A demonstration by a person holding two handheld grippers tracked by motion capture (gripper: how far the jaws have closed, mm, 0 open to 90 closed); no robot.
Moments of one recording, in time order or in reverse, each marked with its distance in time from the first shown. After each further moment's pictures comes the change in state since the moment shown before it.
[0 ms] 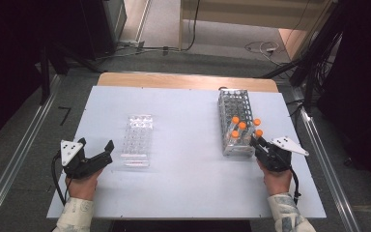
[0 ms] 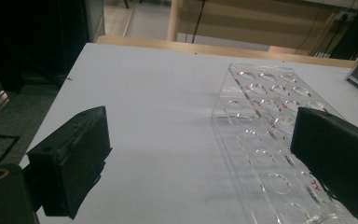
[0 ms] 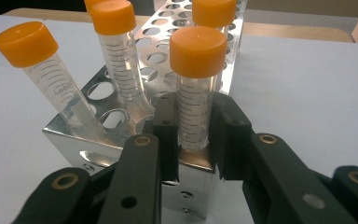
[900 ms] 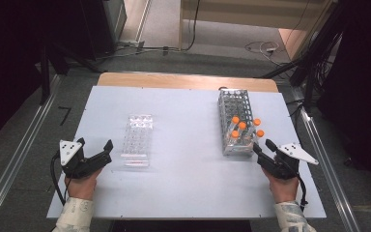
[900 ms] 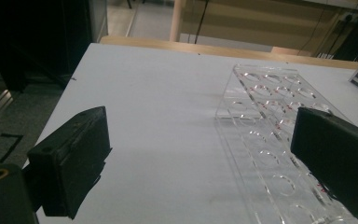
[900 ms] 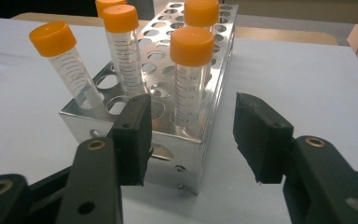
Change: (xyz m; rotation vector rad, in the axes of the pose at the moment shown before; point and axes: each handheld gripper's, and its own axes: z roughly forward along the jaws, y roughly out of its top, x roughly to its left) left arm 0.002 0.001 0.000 -0.002 0.012 -0.005; right arm -0.004 -0.006 -0.024 -0.022 -0.001 -0.004
